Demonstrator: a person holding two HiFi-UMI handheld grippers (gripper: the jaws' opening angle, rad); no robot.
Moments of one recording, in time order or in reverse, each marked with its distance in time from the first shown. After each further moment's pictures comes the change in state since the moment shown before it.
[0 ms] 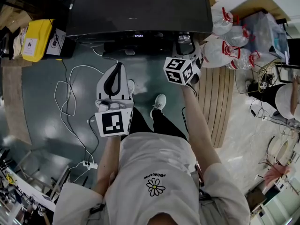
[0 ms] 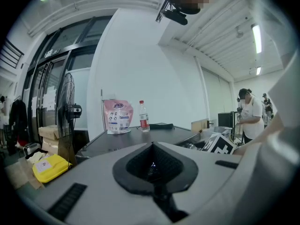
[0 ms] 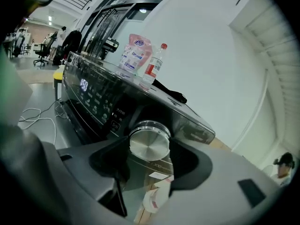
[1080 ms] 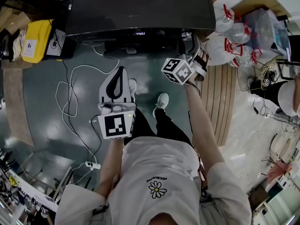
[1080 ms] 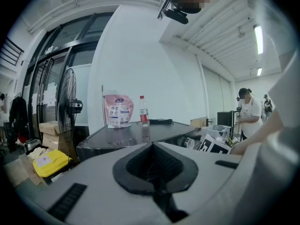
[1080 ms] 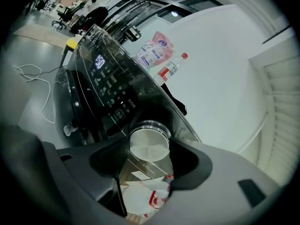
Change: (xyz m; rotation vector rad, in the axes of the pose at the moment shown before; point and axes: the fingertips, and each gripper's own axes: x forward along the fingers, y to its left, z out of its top) left arm -0.008 0.002 -0.022 0.002 0.010 -0.006; right arm 0.002 0.005 0.002 -0.357 -0.014 -0.139
